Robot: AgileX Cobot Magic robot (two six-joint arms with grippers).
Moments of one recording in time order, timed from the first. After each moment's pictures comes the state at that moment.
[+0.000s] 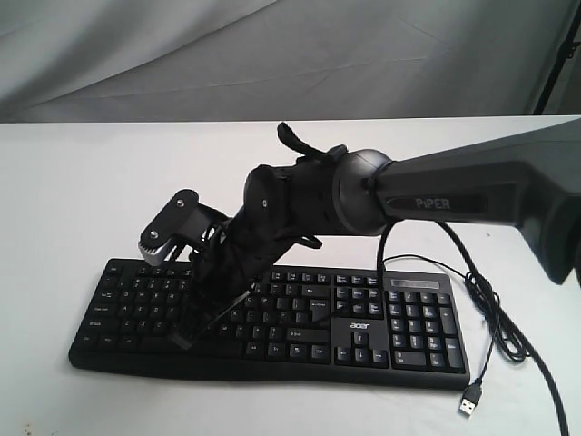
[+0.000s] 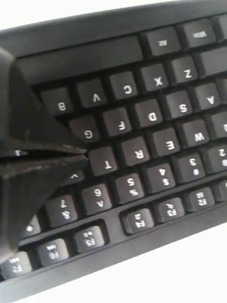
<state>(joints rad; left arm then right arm) 0.04 0.00 0.00 0.03 0.16 -0.02 0.95 2.17 -1.45 0.45 0.50 -0.73</state>
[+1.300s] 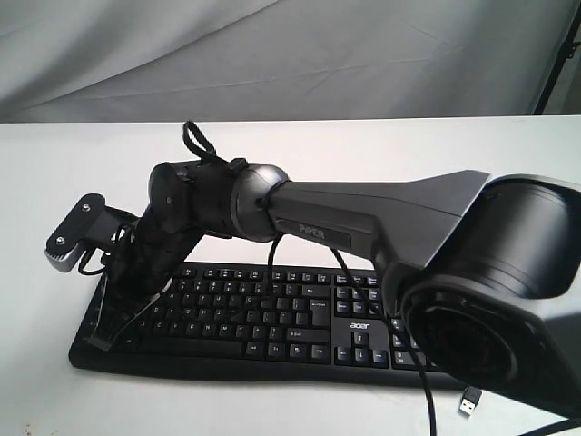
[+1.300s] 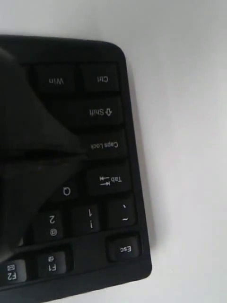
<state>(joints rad) 0.04 0.00 0.00 0.03 0.16 -0.02 1.04 2.44 -1.95 0.43 0.71 -0.73</state>
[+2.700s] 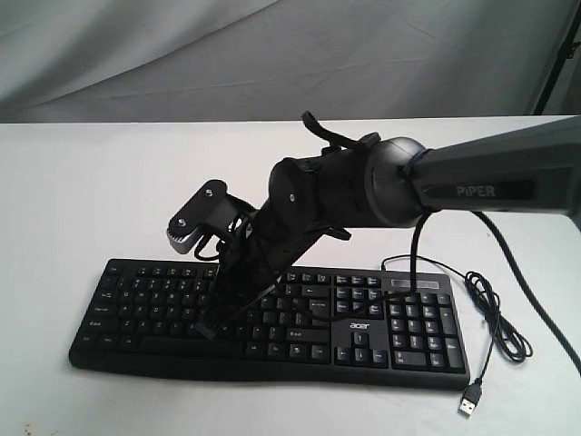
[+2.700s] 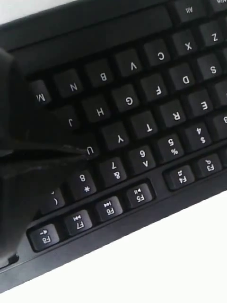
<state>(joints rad) 0.04 0.00 0.00 0.03 0.16 -0.02 0.92 2.10 -1.37 0.35 0.49 -0.61</state>
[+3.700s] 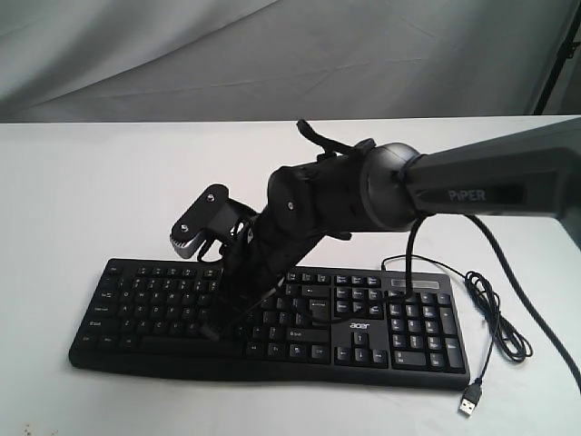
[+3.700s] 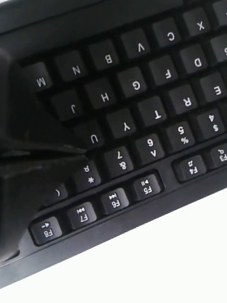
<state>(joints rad) 0.04 0.00 0.00 0.03 0.16 -0.02 0.91 2.12 -1.37 0.29 0.48 -0.57</state>
